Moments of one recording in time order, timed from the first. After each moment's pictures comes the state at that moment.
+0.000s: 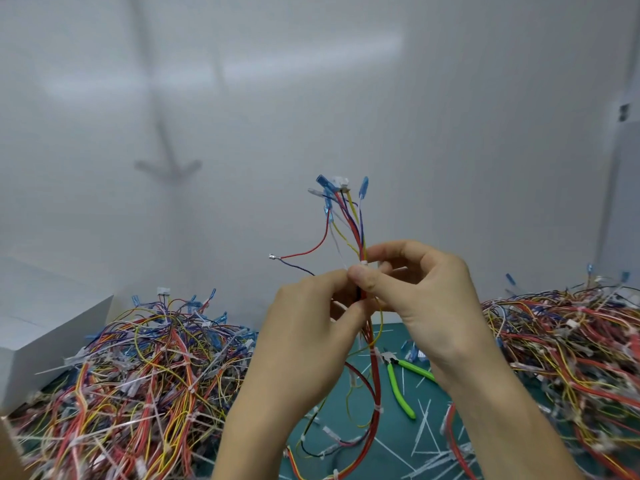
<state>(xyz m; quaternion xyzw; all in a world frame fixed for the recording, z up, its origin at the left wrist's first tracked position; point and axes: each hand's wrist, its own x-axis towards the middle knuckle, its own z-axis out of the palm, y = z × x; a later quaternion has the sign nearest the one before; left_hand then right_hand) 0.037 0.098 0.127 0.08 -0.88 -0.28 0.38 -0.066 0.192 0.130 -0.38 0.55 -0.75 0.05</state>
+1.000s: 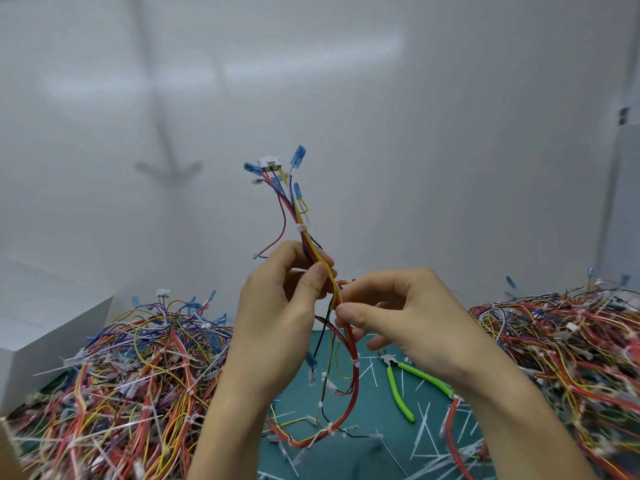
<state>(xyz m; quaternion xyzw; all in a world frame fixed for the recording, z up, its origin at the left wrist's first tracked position) 0.041 0.082 0.132 0.06 -0.77 -0.41 0.49 -0.069 0.202 0.131 -0.49 0.66 -0.56 0.12</state>
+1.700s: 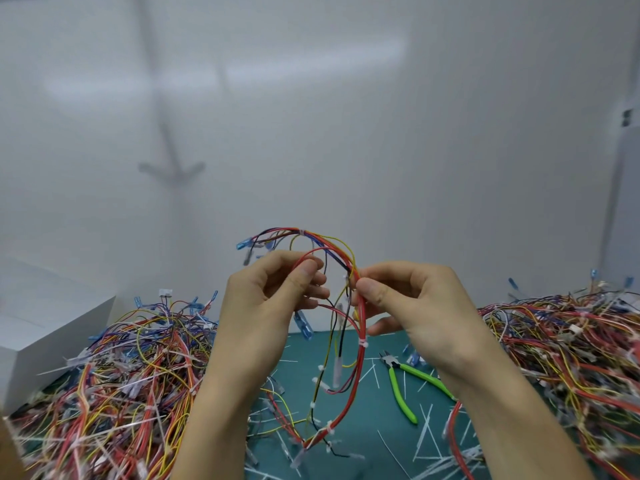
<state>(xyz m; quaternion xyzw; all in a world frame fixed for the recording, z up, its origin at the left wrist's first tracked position) 0.046 0.067 0.132 0.06 -0.72 -0.51 0.47 -0.068 0.196 0.130 -0.43 0.58 -0.69 0.12</state>
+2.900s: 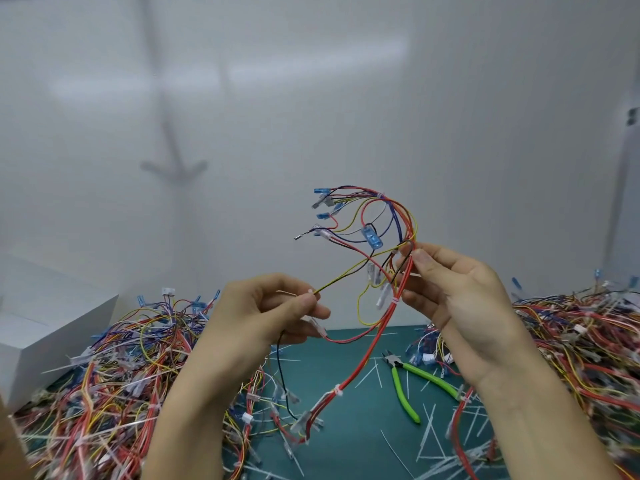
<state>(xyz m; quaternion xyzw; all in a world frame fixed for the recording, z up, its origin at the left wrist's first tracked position) 0.064 0.048 0.127 0.13 -0.76 -0.54 0.33 -0.091 0.200 0.128 -0.31 0.46 -0.82 0.16</state>
